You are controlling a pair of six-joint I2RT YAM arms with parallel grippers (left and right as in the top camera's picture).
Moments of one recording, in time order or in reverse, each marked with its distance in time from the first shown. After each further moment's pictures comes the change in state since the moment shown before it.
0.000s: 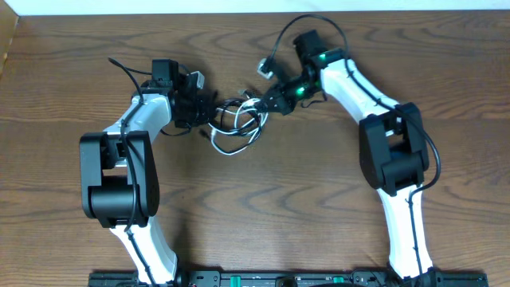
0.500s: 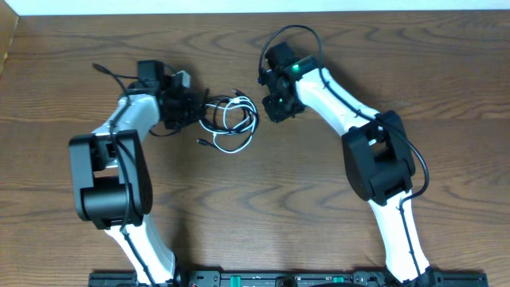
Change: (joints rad) left arm 0.077 0.000 0.000 -0.002 0.042 -0.048; right arm 0.143 -0.023 0.000 -0.069 0.772 0.370
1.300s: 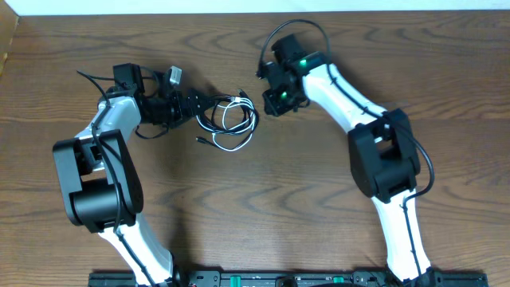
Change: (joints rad) left arm 0.104 -0.009 0.000 -0.035 0.402 0.145; right arm -0.056 -0.003 0.018 0.041 -0.210 -0.075
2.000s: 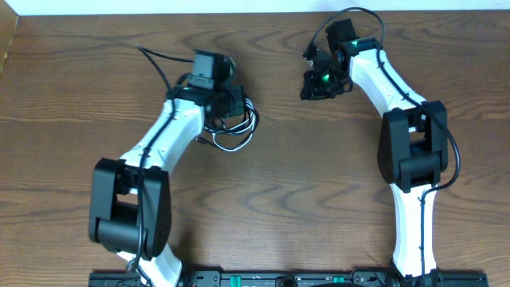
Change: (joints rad) left arm -0.443 -0.168 0.002 0.058 -0.671 -0.334; right arm -0.213 0.000 0.003 -0.055 -0.133 0.071
